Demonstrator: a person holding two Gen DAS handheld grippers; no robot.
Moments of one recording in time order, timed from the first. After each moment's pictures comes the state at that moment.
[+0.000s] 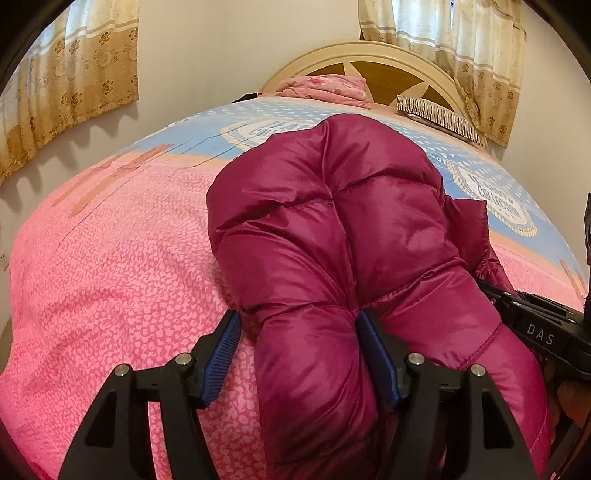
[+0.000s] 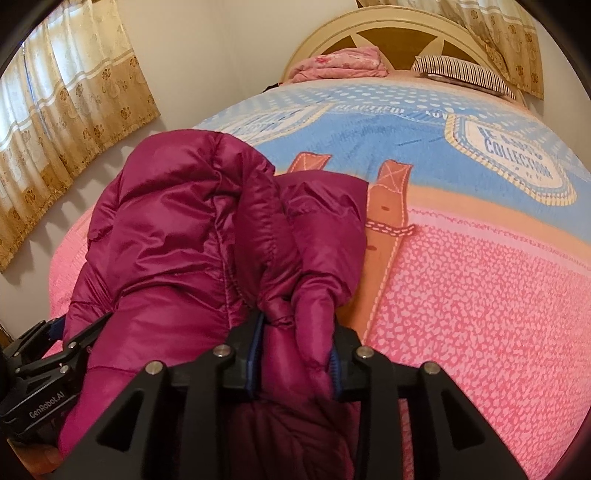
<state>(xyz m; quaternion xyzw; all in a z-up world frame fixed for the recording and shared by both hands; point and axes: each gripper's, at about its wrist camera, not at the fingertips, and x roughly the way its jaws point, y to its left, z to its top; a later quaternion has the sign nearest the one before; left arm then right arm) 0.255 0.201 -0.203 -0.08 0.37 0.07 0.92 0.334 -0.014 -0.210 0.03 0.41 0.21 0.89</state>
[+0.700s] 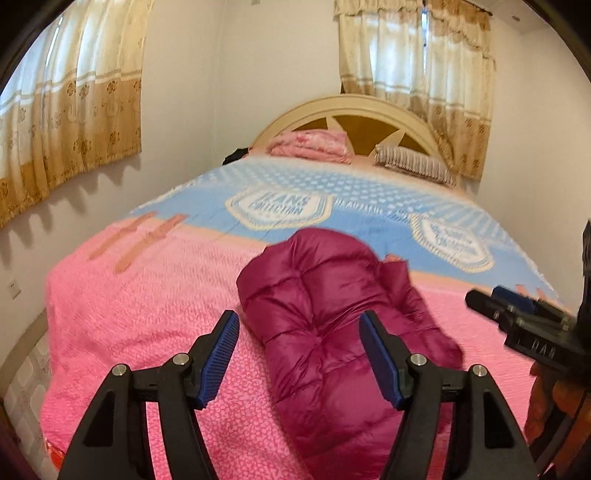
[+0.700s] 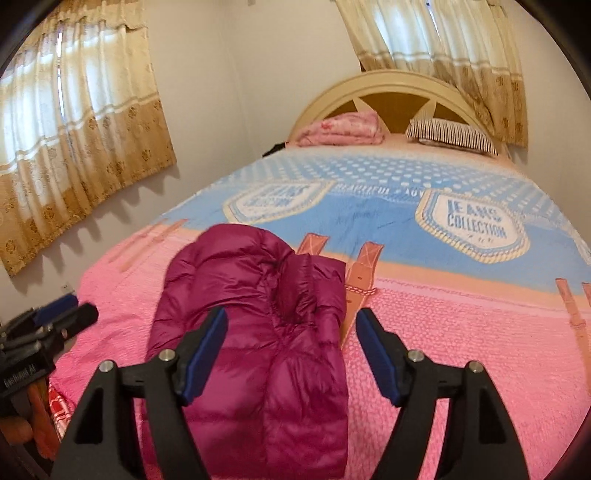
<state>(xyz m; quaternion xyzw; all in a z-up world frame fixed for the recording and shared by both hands) 0.150 0.196 -0.083 -0.06 0.28 0.04 0.96 0.235 -0.045 -0.102 0.02 0.30 0.21 0.93</state>
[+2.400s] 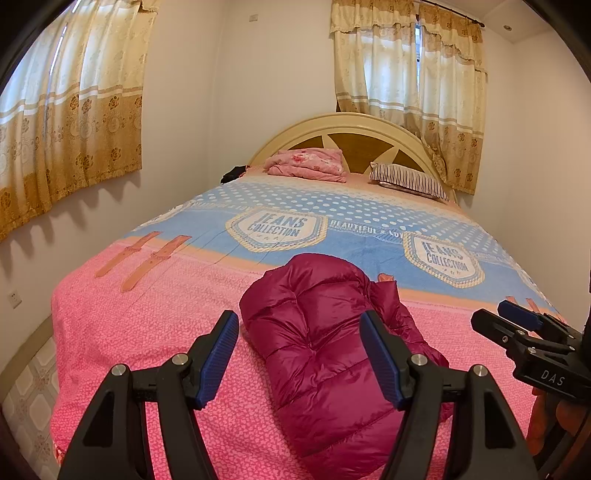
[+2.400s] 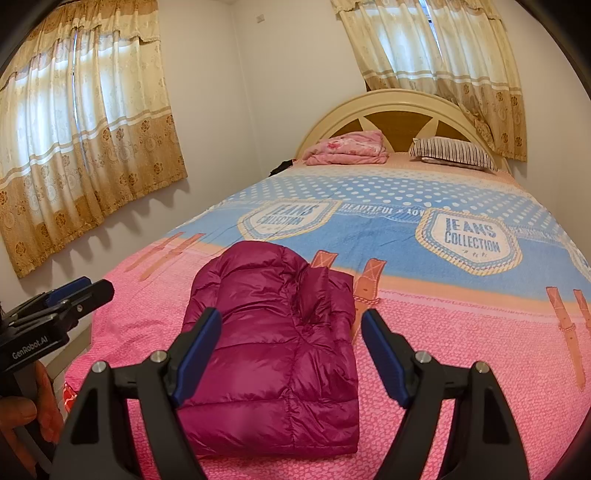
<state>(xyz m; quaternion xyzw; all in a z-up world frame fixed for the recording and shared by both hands) 0.136 0.197 -0.065 -0.06 0.25 0.04 0.97 0.205 -0.045 -0.081 0.02 0.27 0.21 0.94</state>
